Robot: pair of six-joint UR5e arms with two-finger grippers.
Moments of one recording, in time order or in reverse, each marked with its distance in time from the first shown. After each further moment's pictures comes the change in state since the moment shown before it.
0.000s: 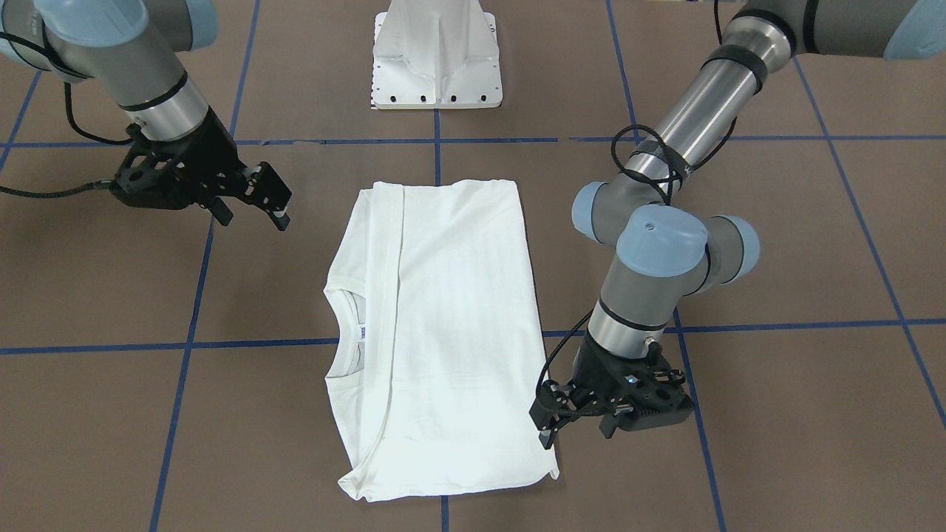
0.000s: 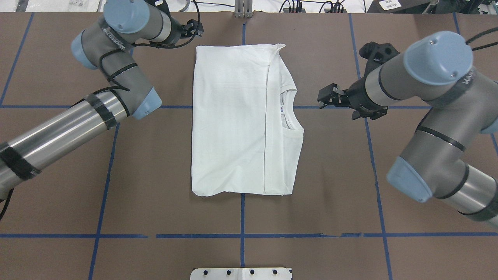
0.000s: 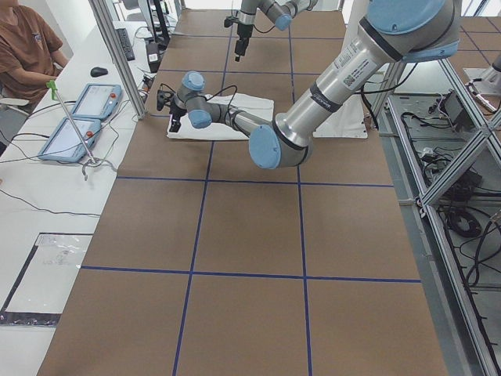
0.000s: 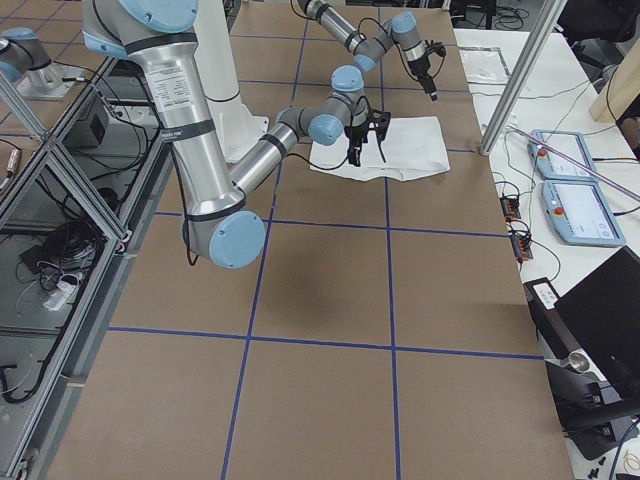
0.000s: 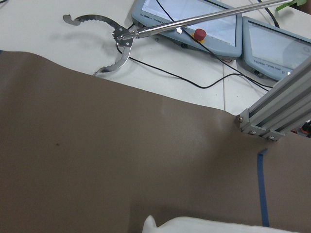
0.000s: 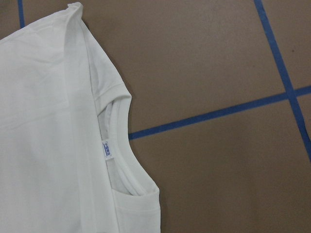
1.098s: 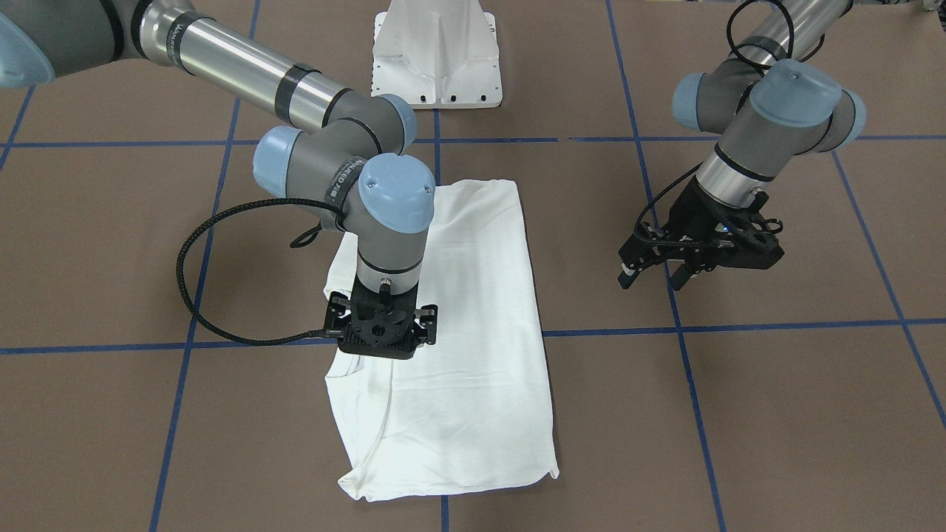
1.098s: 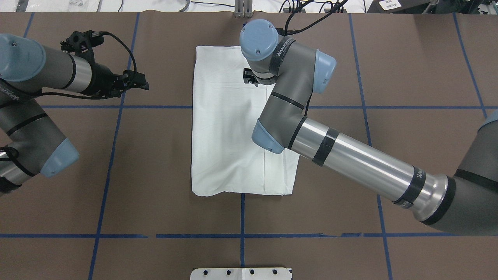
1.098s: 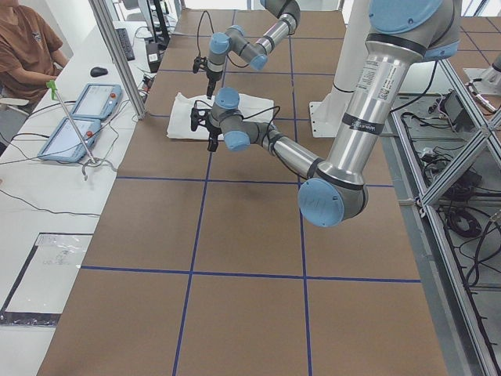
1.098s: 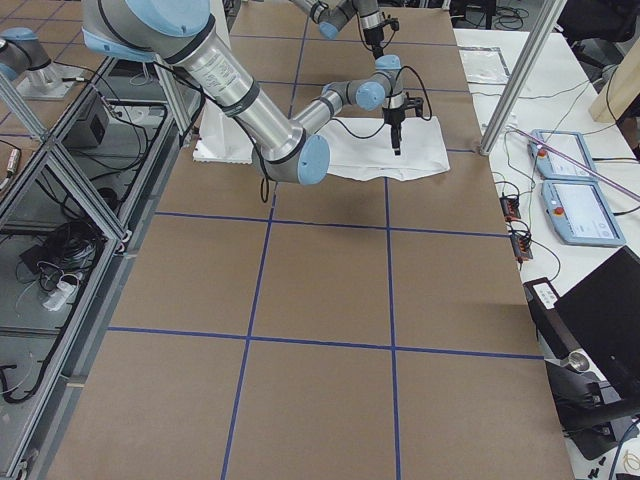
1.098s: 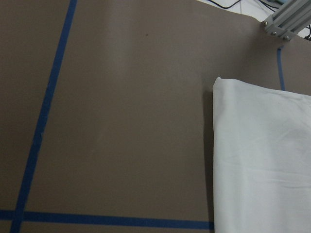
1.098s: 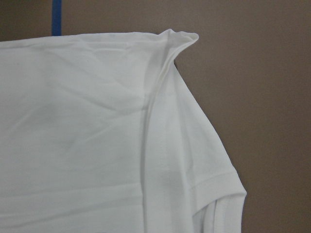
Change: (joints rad) left arm 0.005 0.474 -0.581 0.135 -0.168 0.045; right arm -0.103 0.586 -0.782 -0.052 -0.297 -0.167
